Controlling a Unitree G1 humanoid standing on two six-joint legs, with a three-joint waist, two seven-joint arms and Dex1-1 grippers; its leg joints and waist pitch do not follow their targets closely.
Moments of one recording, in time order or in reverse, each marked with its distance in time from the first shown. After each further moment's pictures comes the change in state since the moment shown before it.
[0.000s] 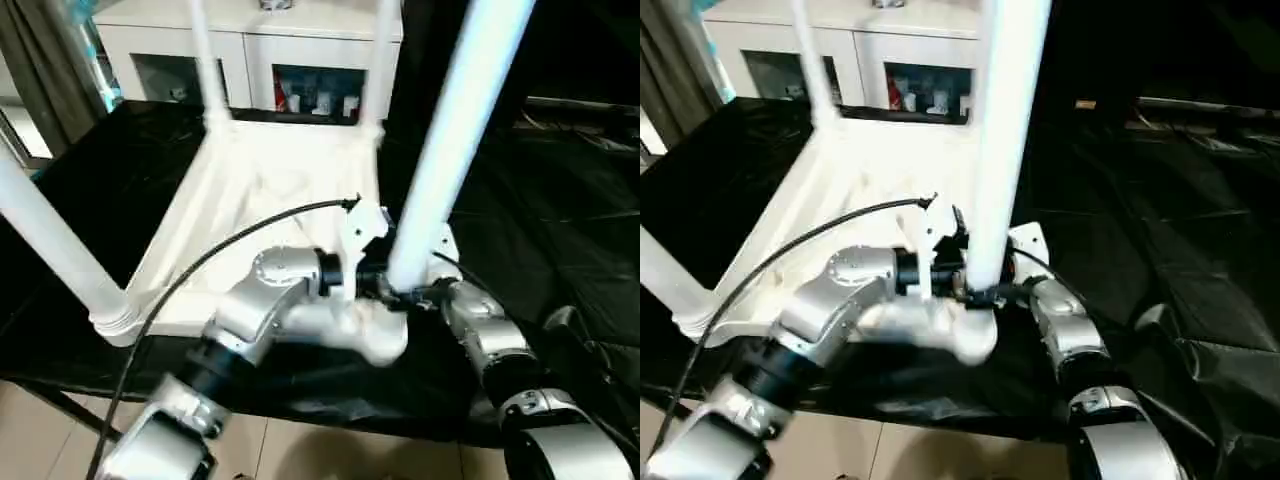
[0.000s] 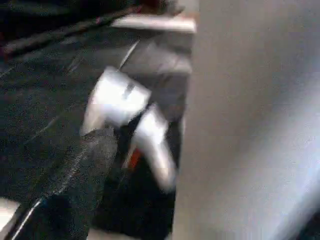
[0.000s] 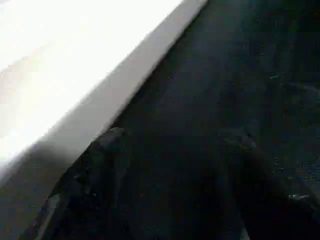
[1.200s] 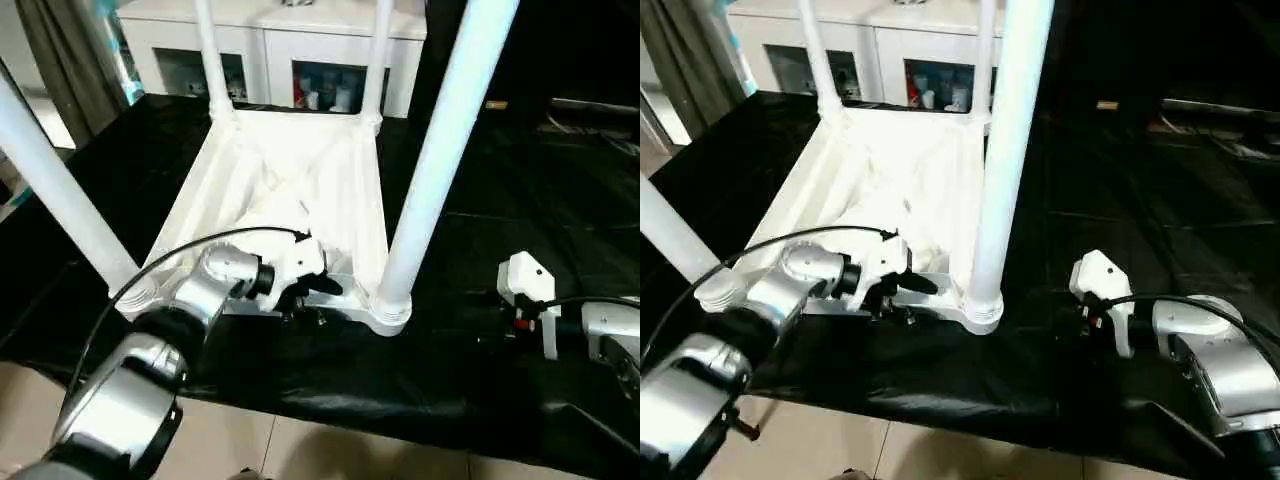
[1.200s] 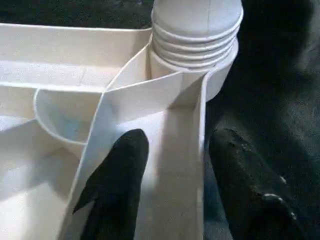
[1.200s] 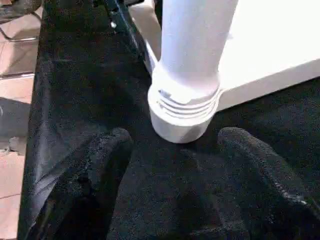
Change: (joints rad) left arm -0.190 0.108 -0.041 0.626 0.196 -0.382 -0.337; right arm 0.424 -0.527 0.088 -0.864 0.248 0.358 0.807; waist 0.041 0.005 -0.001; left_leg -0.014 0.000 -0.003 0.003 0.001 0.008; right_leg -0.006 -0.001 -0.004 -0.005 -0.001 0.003
